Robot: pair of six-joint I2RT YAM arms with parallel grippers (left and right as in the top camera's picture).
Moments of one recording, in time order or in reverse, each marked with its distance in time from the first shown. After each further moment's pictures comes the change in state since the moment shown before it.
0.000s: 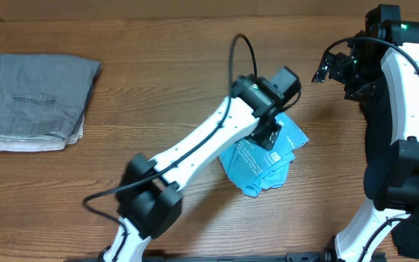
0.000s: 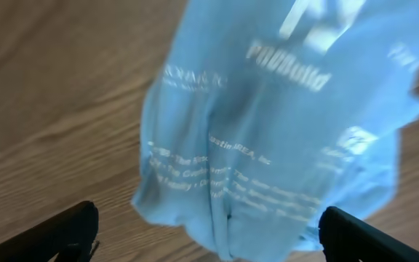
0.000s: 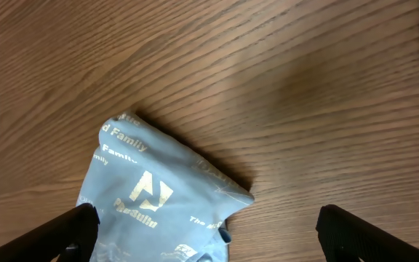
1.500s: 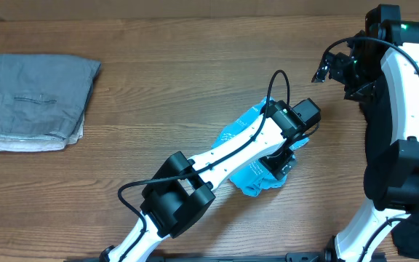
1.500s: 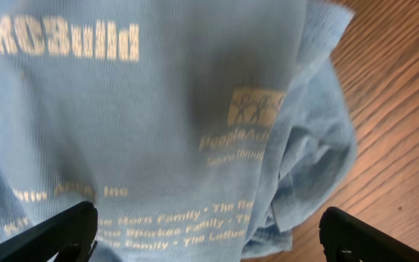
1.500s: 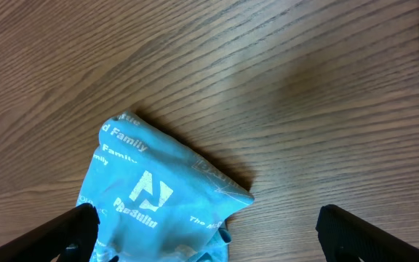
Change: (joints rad) left arm -0.116 0.116 -0.019 0.069 0.106 0.211; right arm 0.000 0.000 0.000 -0.001 0.001 0.000
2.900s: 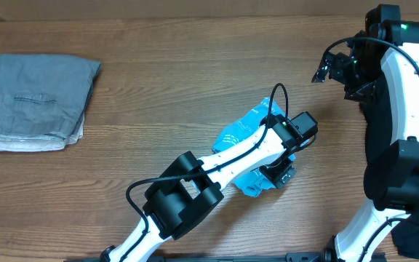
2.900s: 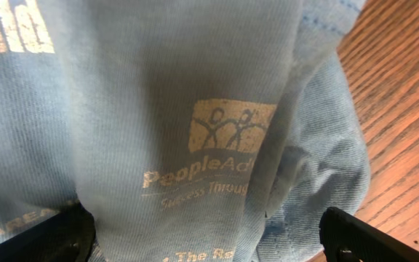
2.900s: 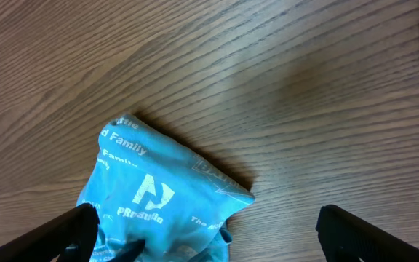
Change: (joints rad) left arm -0.028 0.009 -0.143 0.140 0.034 -0.027; right arm 0.000 0.000 0.000 0.000 0.000 0.000
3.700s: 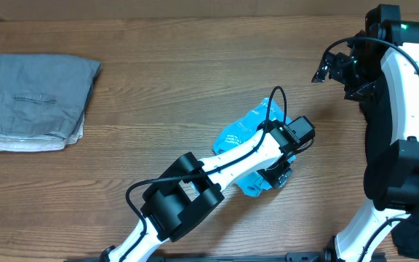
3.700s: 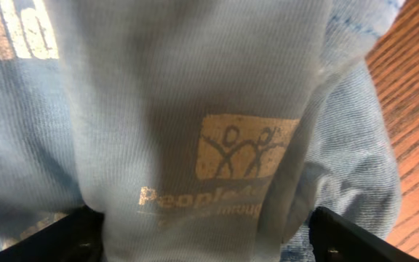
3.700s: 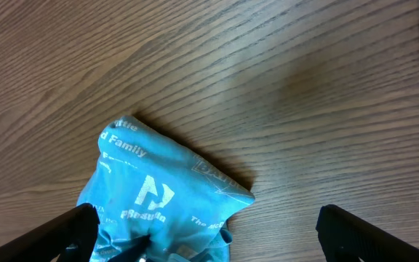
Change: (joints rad) left arm -0.006 -0.017 -0.088 0.097 -0.032 -0.005; right arm 0.000 0.000 0.000 0.000 0.000 0.000
